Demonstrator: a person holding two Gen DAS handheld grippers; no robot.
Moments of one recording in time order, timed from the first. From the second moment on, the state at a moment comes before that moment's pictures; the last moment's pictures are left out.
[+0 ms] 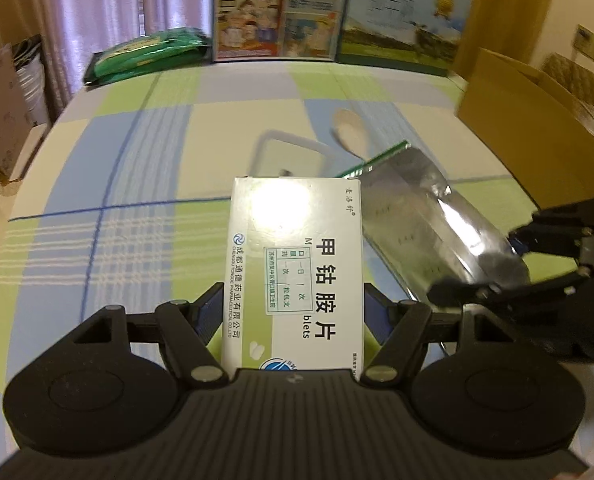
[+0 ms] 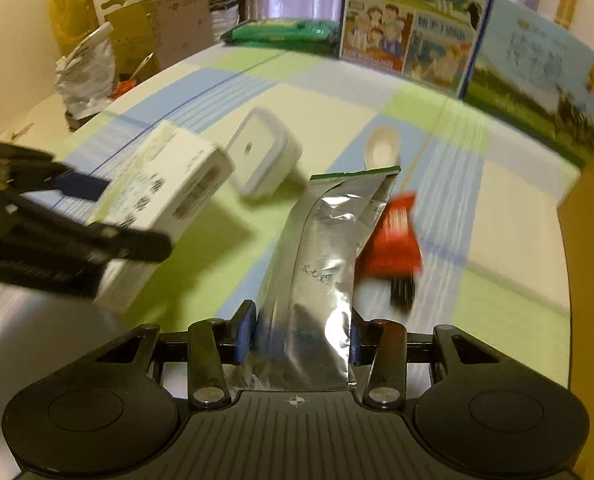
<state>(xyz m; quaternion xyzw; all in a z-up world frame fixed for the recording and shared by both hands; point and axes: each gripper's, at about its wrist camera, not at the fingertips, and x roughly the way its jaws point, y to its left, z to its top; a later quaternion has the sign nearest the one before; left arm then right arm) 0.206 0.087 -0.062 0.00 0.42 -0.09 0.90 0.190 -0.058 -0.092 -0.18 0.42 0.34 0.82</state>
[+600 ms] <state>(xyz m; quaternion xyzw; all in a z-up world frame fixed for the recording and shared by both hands) 0.154 0.052 -0.075 0.02 0.45 -0.14 0.88 0.131 -0.142 -0.072 -0.09 0.44 0.27 0.85</state>
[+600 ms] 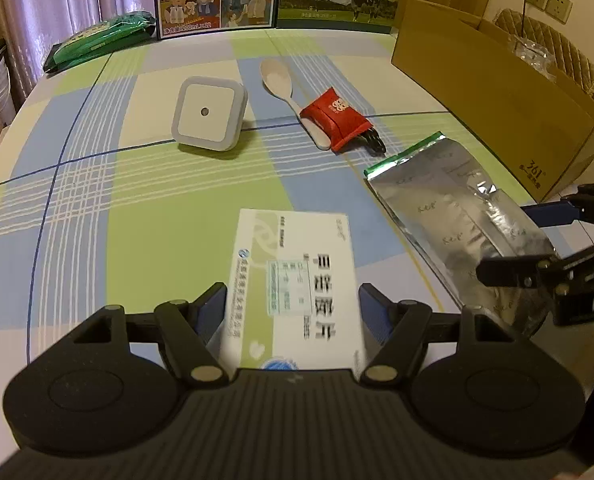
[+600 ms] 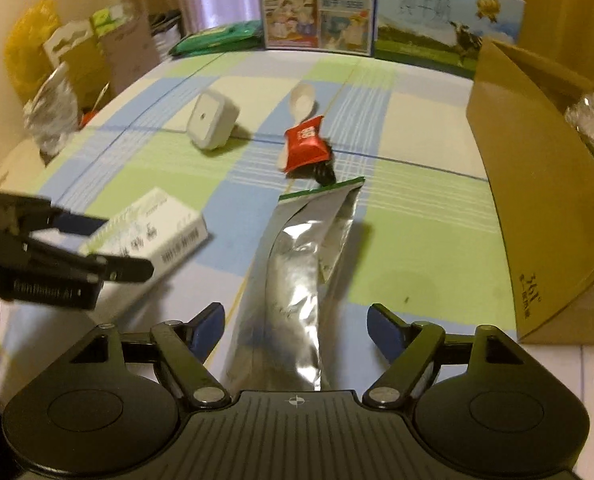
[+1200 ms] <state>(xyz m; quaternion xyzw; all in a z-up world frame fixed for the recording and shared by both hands) 0.166 0.037 -0.085 0.06 0.46 -0.13 0.88 0.149 -0.116 -0.097 -0.14 0.46 0.28 0.83</state>
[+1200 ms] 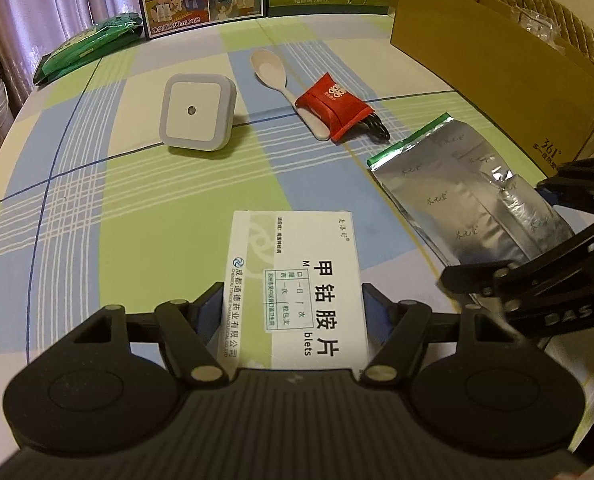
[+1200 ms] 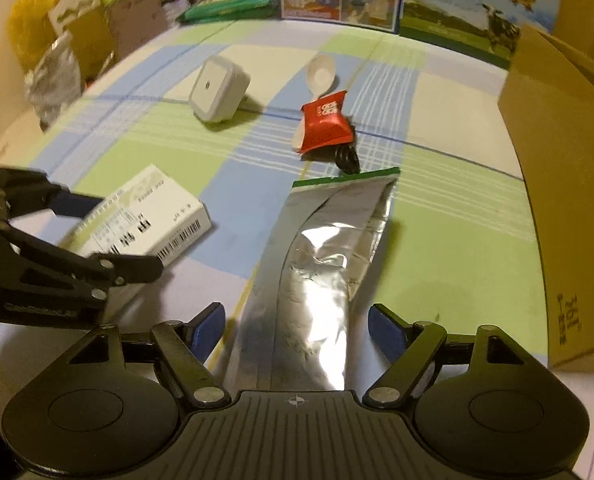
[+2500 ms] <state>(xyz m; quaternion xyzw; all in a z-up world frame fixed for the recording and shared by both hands) 0.167 0.027 -0.075 0.05 0.45 -0.14 0.88 0.154 -0.121 -0.080 -0.09 0.44 0.27 0.85</state>
